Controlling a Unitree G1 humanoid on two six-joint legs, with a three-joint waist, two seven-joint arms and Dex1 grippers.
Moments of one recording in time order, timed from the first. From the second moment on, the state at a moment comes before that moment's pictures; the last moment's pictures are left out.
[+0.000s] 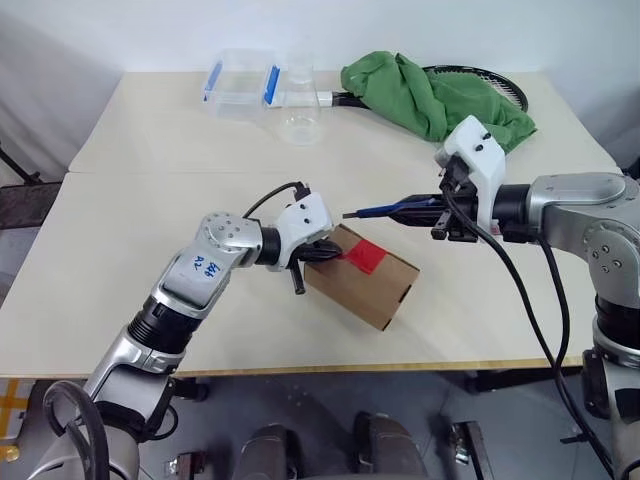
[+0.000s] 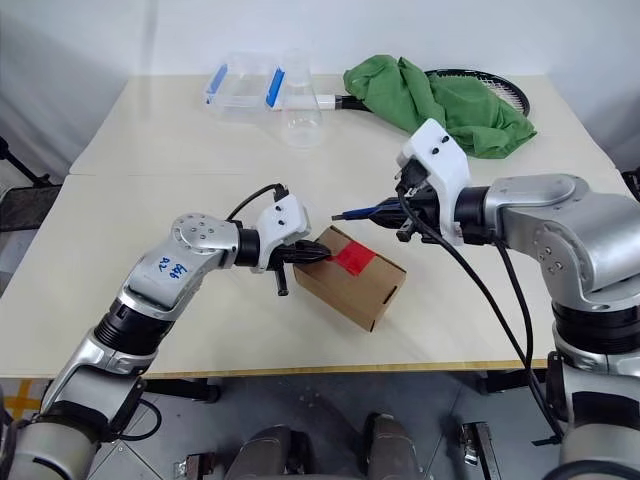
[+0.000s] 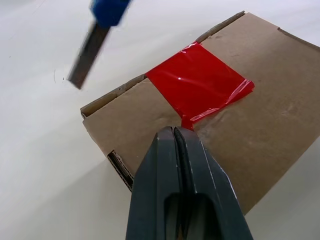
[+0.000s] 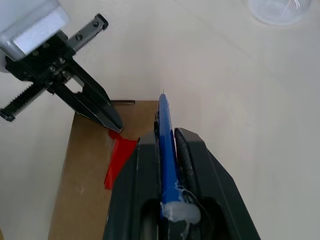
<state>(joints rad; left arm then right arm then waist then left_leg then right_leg) -0.78 0.50 -0.34 -0.05 -0.16 0.65 -0.83 -0.84 -0.79 0.03 -0.38 0.58 1.30 0.75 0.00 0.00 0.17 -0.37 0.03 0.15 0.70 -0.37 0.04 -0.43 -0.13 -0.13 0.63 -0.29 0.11</state>
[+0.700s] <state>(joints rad) -0.83 0.50 -0.38 -0.06 -0.12 0.73 -0.84 -0.84 -0.88 0.10 -0.38 0.60 1.31 0.79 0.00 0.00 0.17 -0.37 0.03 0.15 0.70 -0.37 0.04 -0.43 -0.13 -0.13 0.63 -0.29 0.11</state>
